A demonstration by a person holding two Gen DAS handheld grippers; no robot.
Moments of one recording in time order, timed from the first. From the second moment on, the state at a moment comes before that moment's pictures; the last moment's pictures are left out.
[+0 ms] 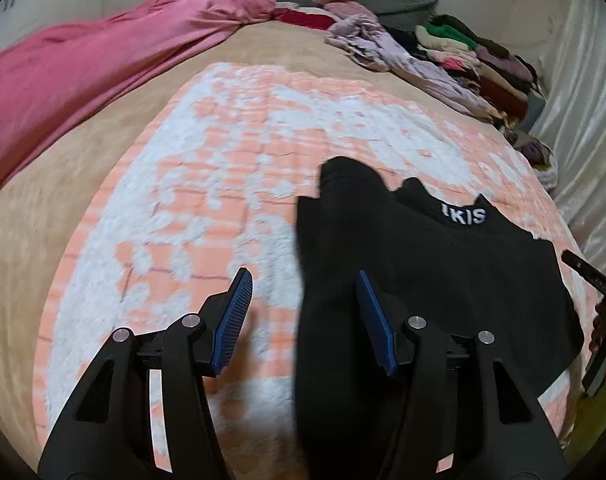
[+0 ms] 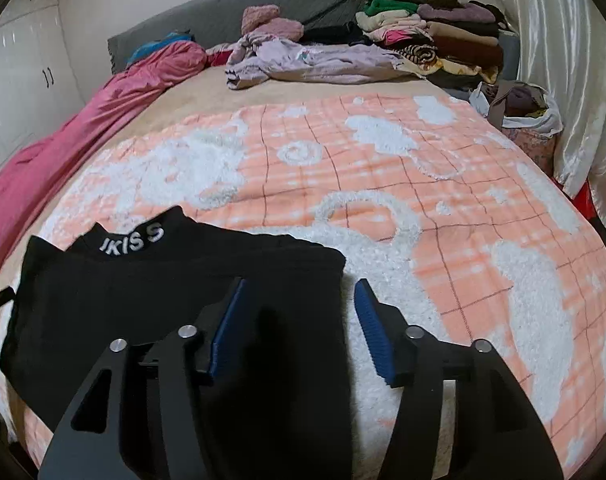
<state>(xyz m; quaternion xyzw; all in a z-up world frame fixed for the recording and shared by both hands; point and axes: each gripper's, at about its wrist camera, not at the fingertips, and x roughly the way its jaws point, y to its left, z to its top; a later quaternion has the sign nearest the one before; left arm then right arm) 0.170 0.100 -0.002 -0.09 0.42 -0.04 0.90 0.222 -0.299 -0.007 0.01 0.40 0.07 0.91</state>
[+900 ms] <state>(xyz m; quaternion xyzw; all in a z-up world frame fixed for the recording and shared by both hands) 0.169 0.093 -0.002 -0.07 0.40 -0.02 0.91 0.261 -0.275 -0.002 -0.04 0.39 0.08 0.91</state>
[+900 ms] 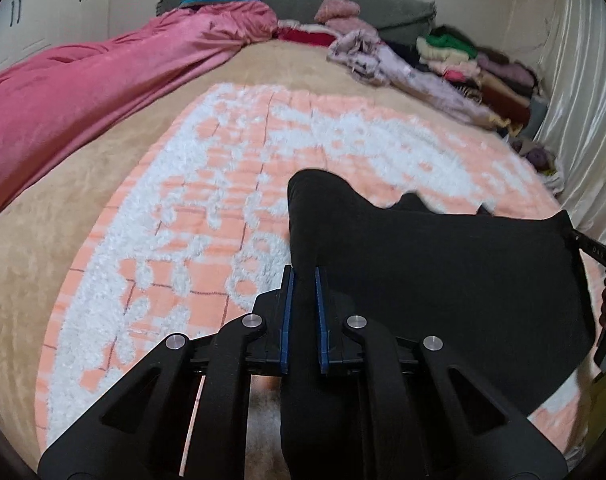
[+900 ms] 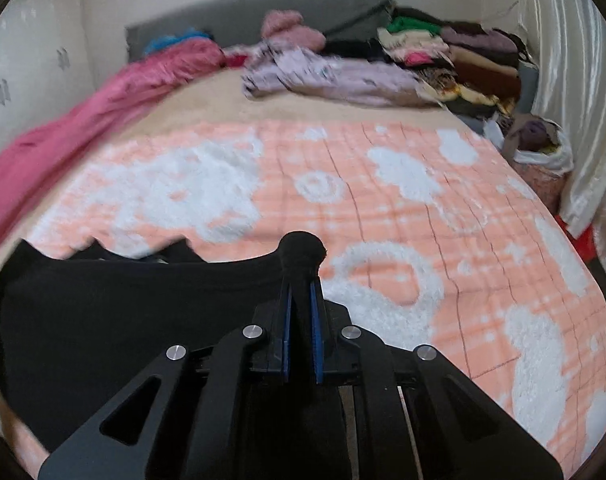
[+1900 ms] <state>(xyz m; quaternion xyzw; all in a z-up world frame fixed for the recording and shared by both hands) 0.159 0.090 -0.003 -0.04 0.41 0.00 0.91 0.184 -0.272 0.017 -0.04 0.35 0.08 0.93</state>
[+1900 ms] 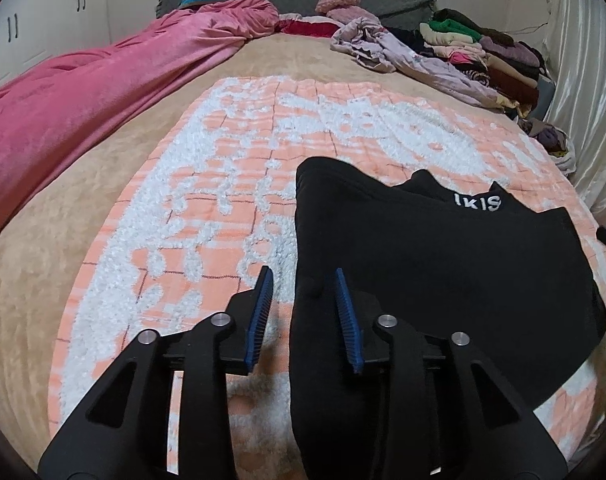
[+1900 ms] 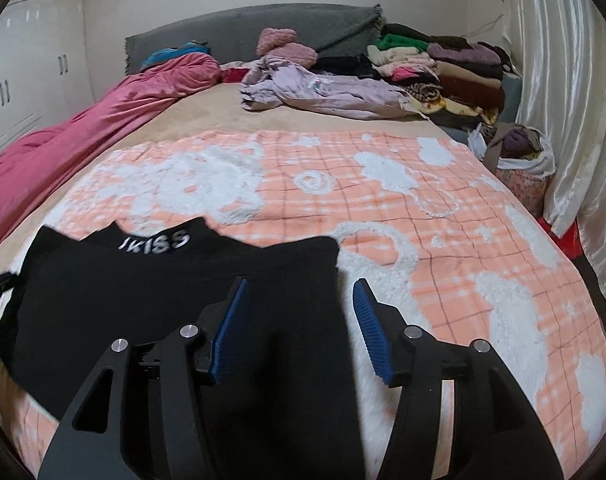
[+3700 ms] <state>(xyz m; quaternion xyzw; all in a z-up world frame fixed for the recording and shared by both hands) 0.097 0.097 0.027 -0.06 0.40 -0.02 0.92 0.089 -0.211 0.022 -0.02 0.34 0.15 0.93</state>
